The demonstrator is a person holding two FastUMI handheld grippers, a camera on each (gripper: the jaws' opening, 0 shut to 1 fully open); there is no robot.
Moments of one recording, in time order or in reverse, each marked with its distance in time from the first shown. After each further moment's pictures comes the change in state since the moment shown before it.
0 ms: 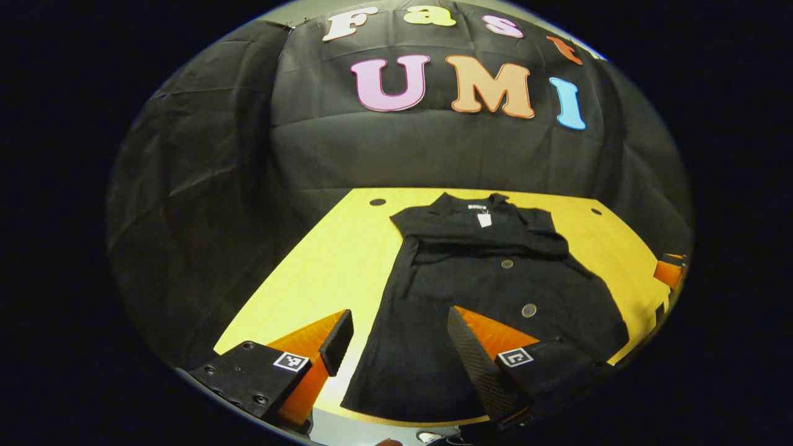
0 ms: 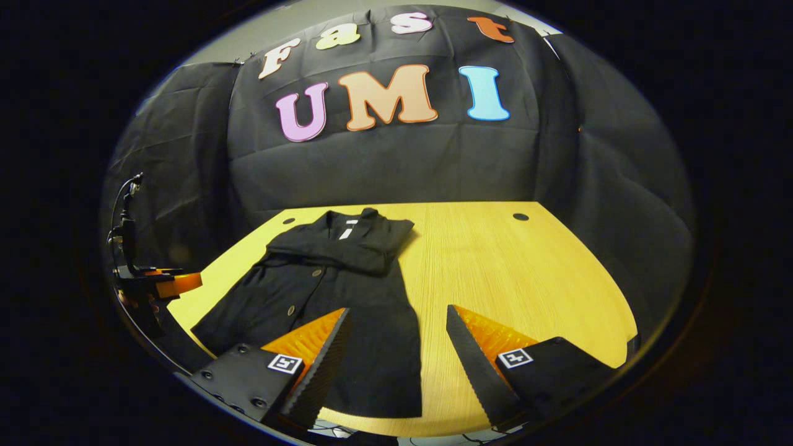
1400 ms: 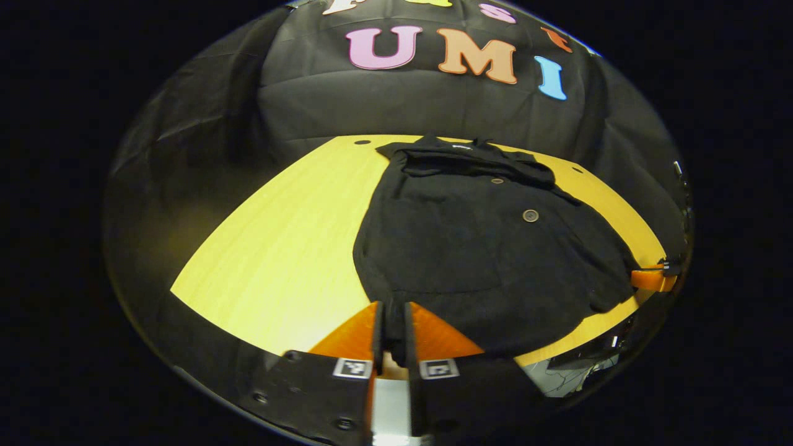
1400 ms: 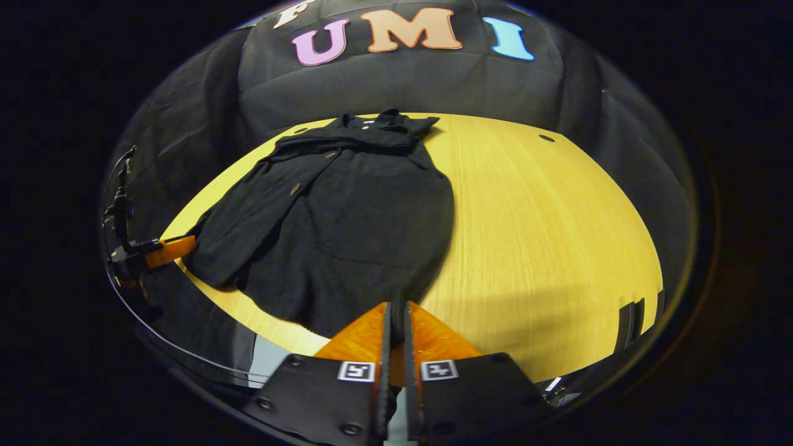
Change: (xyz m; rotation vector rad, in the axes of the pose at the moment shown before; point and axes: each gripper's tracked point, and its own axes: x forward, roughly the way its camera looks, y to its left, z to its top) left arm -0.009 -0.007 -0.120 -0.006 0.125 -0.105; right arm 0.016 0.030 -0.138 -0.088 0.329 0.030
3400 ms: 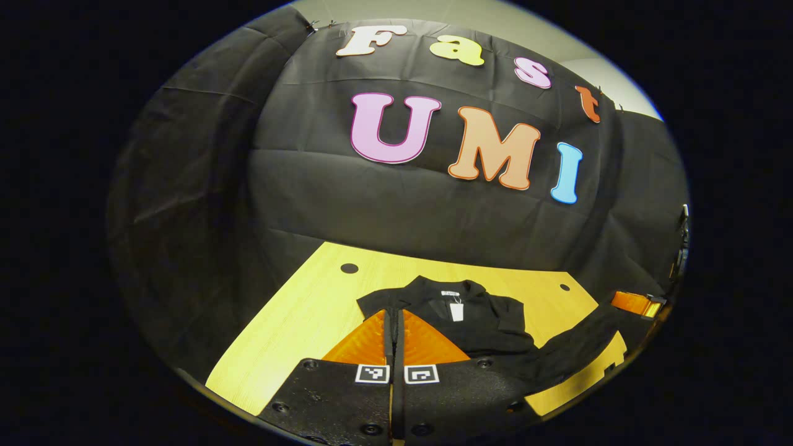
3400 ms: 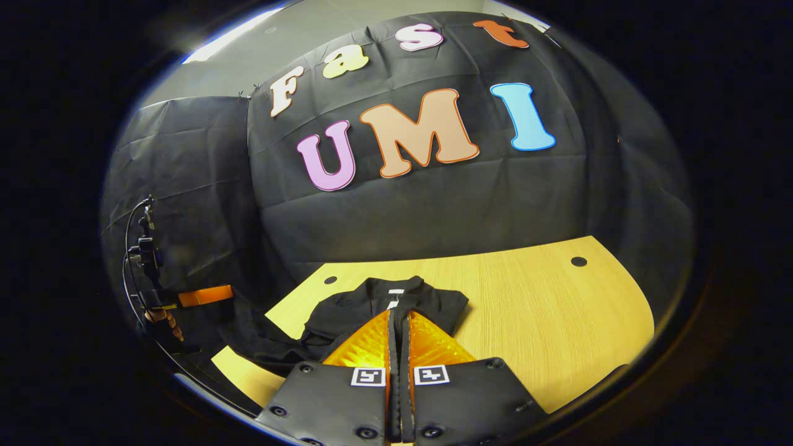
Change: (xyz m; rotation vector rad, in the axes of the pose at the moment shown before) left arm 0.019 0.012 0.323 -0.116 -0.348 -0.081; right arm -0.063 0.008 0.332 0.104 -0.504 0.186
